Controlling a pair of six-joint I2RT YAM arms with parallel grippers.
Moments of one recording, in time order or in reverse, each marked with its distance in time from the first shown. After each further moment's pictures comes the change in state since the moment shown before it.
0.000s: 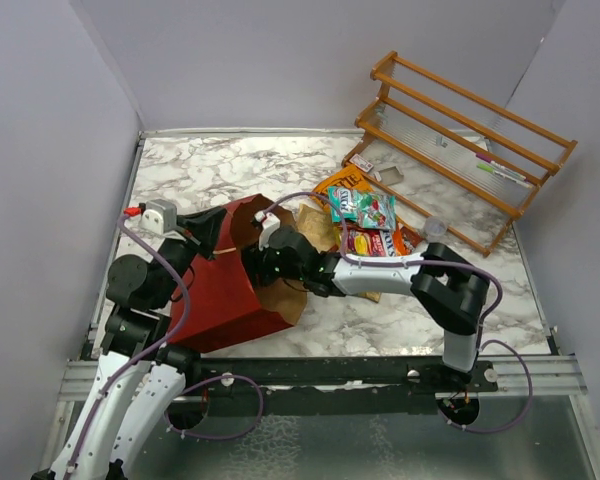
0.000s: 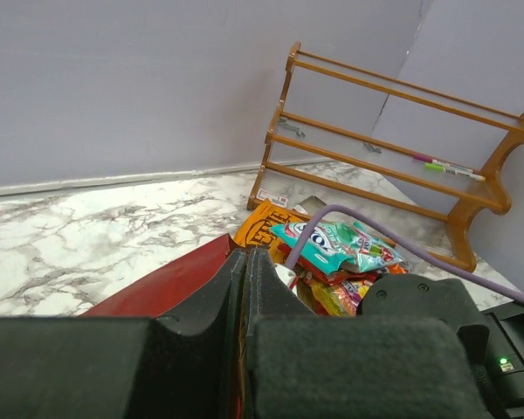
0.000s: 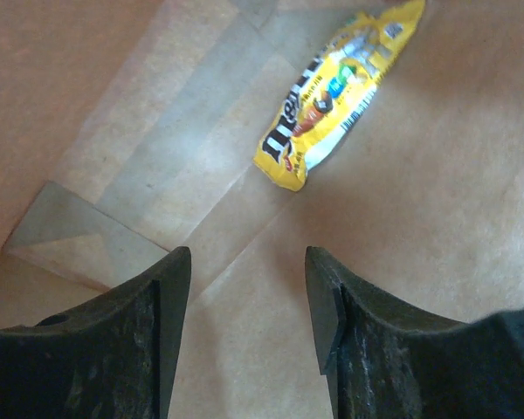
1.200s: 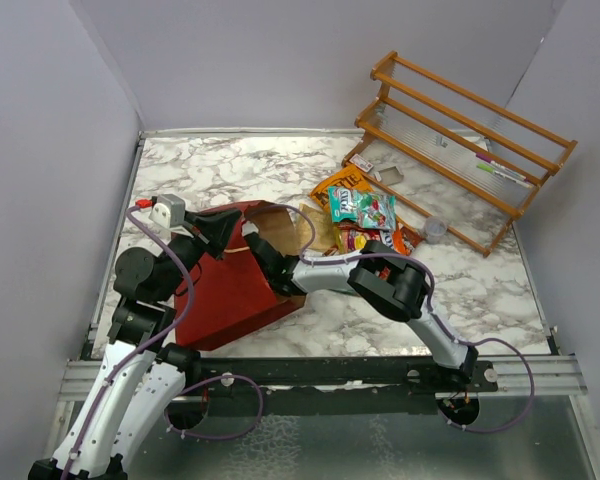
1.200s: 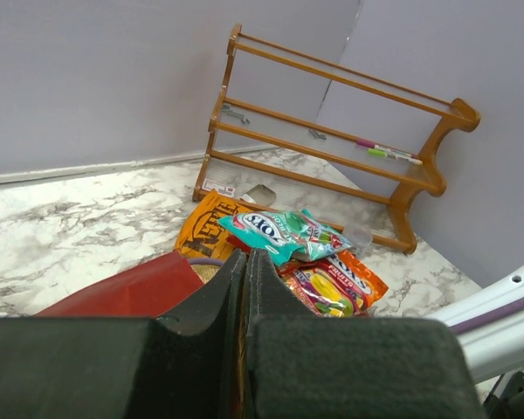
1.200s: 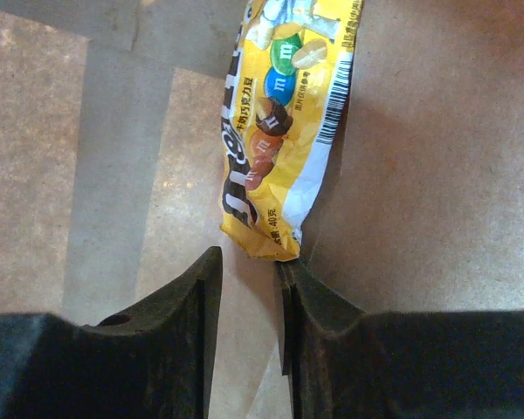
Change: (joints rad) left arm 0.000 0.069 -0.024 0.096 0.145 -0.090; right arm 0.024 0.399 0.300 0.046 0.038 0.351
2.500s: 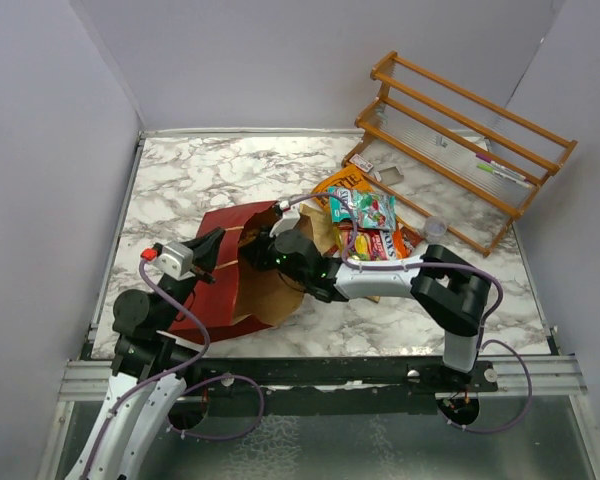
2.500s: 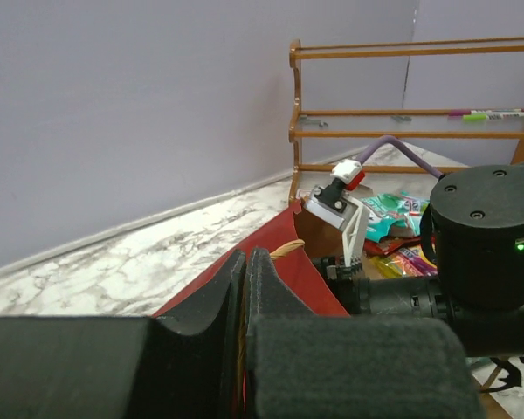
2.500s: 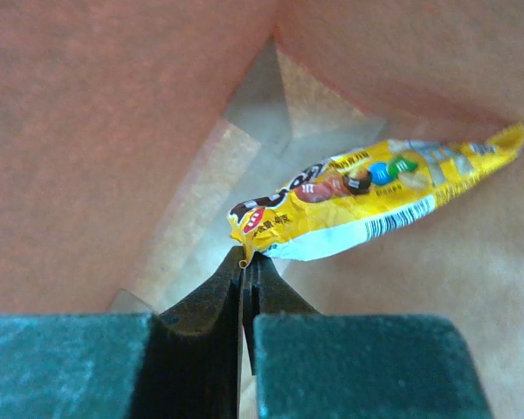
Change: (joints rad) left arm 0.000 -0.275 -0.212 0.014 -0.089 0.352; right arm -0.010 -0.395 -0.344 0.172 0.285 -0.090
